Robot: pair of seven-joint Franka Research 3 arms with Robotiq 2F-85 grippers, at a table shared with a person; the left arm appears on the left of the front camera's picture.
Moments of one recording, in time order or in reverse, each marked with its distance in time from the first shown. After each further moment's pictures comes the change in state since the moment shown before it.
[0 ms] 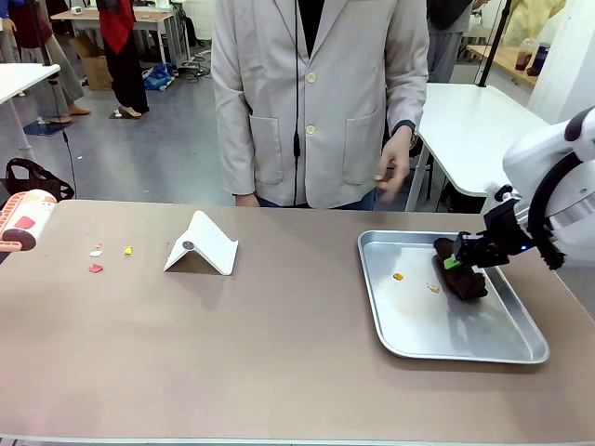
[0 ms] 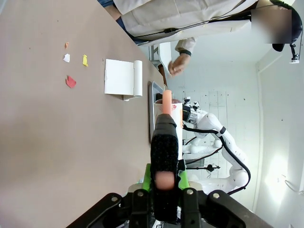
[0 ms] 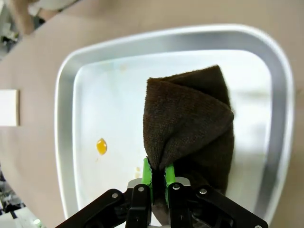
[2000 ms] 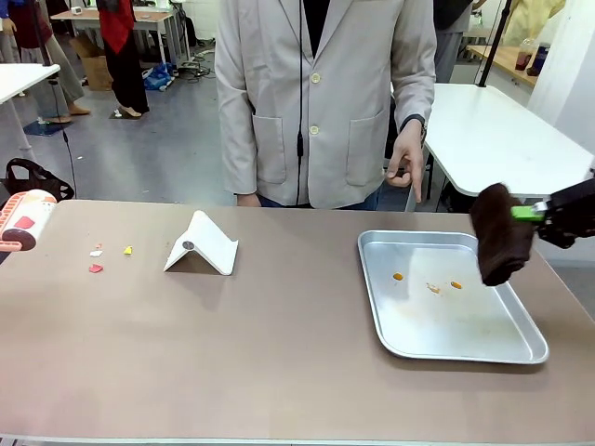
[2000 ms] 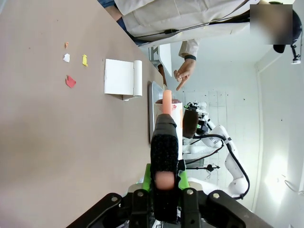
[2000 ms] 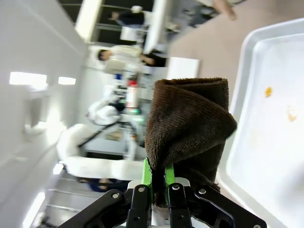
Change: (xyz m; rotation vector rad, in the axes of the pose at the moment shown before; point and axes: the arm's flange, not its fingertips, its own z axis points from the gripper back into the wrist) left arm 0.000 0.000 0.000 -0.001 0.000 0.001; right arm -0.057 -0.024 0.148 0.826 -0.012 -0.062
